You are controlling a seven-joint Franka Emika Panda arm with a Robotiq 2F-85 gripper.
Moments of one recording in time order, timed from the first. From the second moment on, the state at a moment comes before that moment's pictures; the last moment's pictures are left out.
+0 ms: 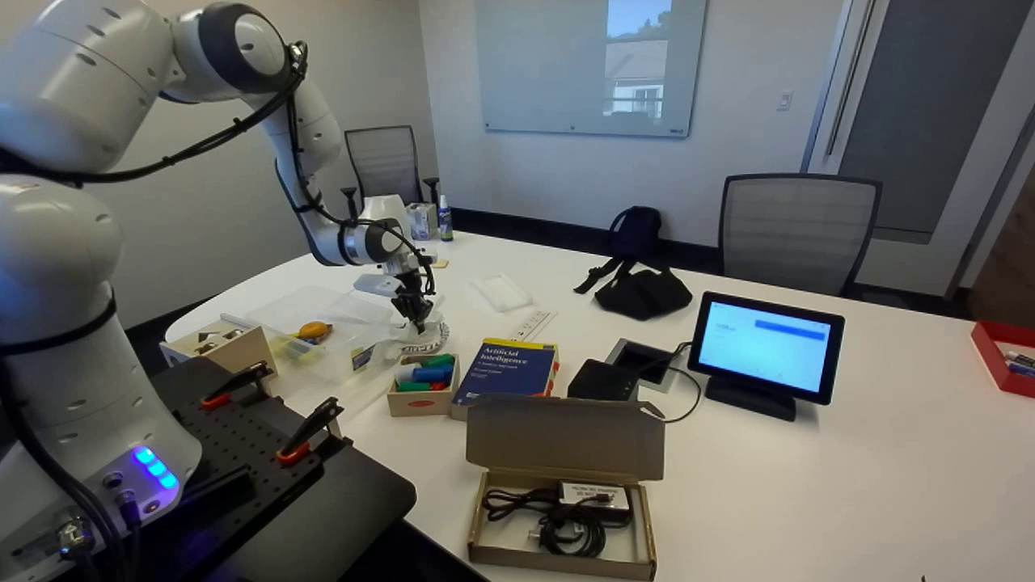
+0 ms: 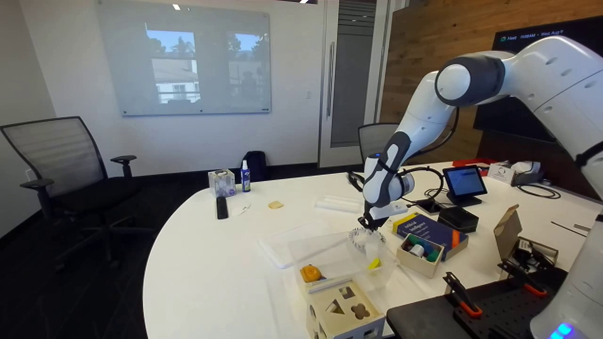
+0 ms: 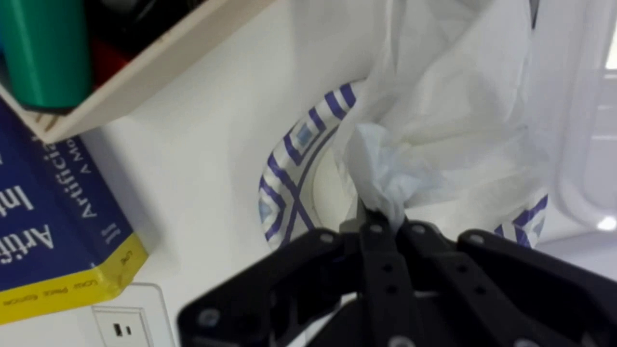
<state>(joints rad) 0.28 0.84 -0.14 -1.98 -0.05 2.86 0.26</state>
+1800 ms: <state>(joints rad) 0.29 0.84 -0.19 -2.00 -0.02 2.99 0.28</state>
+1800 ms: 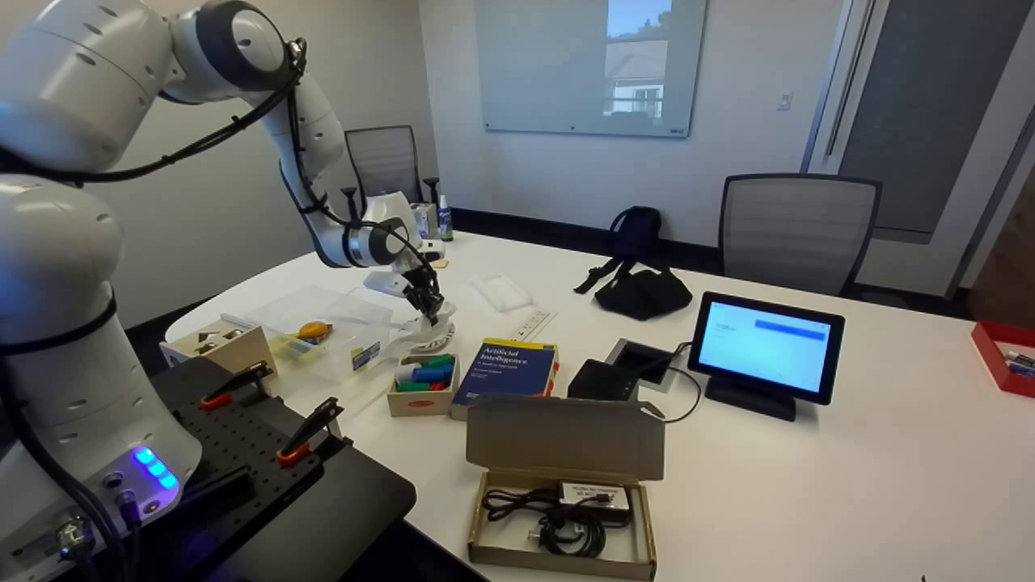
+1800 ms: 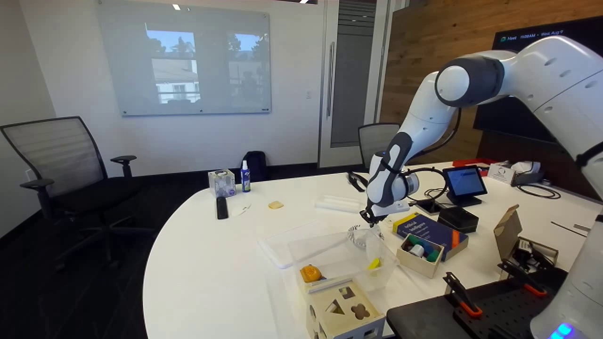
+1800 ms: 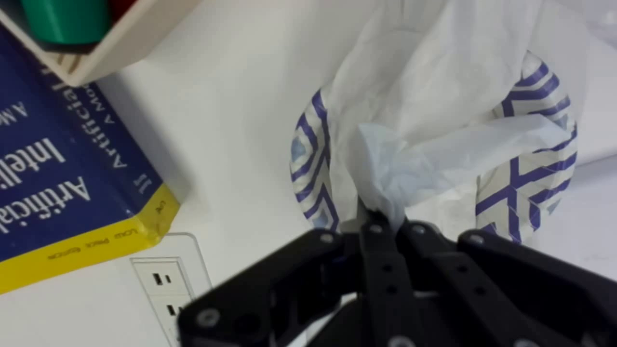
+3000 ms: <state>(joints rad) -0.12 0.30 0.15 -2.28 0.14 2.34 -0.35</state>
